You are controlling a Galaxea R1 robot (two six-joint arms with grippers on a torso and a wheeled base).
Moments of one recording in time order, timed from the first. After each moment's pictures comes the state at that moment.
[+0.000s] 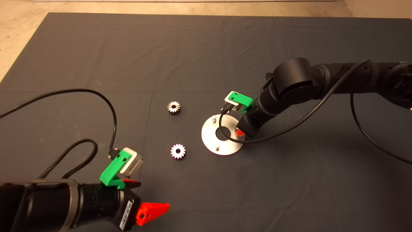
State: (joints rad) left arm -0.12 1.93 -0.31 0.81 0.99 -1.25; right arm 0.31 2.64 -1.06 -0.42 -1.38 0.73
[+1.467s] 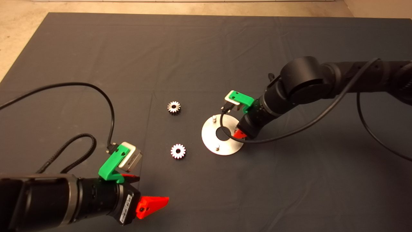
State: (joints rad) left arm -0.14 1.94 -0.31 0.81 1.01 -1.27; right arm 0.36 2.56 -0.98 -0.36 -1.27 0.73
